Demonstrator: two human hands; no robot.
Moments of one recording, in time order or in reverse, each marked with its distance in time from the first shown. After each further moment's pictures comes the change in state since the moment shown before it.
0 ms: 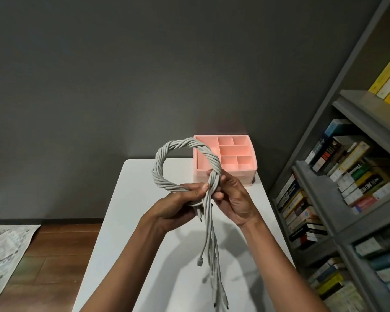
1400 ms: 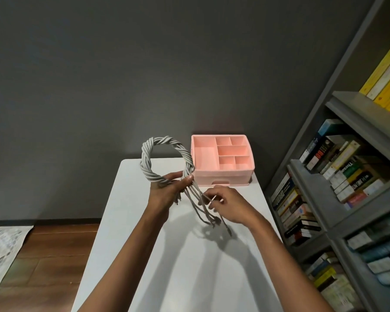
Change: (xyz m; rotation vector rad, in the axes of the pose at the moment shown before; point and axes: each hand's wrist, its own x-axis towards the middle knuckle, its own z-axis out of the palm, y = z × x) left_hand 0.004 -0.012 -0.027 0.180 0.738 0.270; right_hand -0.016 0.004 -0.015 -1.418 0.093 0.231
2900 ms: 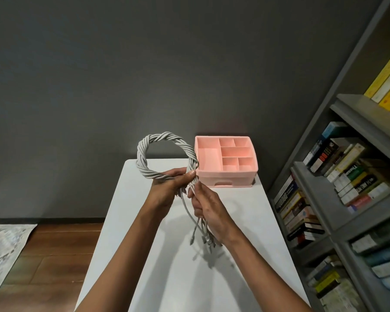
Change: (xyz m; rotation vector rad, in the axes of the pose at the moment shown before) left_hand 0.008 0.007 -0.009 -0.088 -0.190 0.018; right_hand -0.001 -0.047 0.054 0.762 0.120 0.008
